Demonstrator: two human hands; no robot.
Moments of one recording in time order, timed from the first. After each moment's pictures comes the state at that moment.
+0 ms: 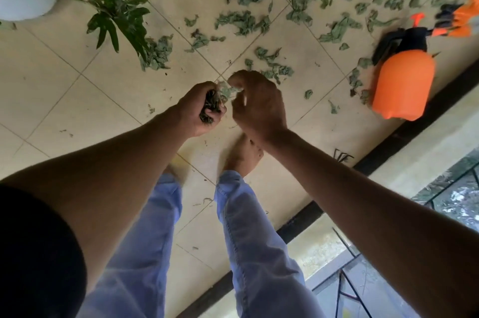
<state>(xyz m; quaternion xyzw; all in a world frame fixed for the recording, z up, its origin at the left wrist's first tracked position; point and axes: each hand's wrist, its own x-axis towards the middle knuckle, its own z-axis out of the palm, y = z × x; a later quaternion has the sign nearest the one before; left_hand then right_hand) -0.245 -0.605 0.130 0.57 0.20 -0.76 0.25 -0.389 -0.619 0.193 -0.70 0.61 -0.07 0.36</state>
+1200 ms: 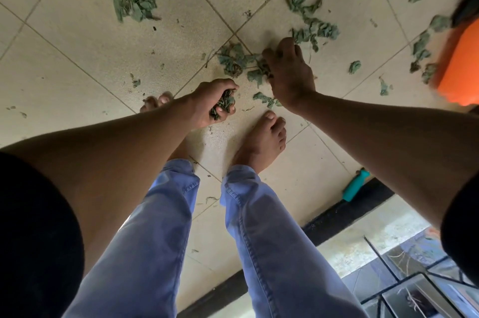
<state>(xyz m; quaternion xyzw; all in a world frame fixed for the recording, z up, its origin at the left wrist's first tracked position) -0.242 -0.547 -0.037 0.62 0.10 -0.77 0.12 -0.435 -0.616 -0.044 -0.81 0.51 0.19 0.22</state>
